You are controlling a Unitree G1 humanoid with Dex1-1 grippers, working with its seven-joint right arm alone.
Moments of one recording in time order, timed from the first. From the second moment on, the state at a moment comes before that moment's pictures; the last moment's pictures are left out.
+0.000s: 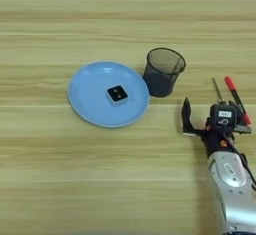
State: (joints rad) arm 0.12 -0.11 -0.19 0.09 -0.02 -0.15 -0.02
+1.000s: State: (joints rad) arm 0.01 -0.15 -0.26 0.31 0.07 -0.20 0.01
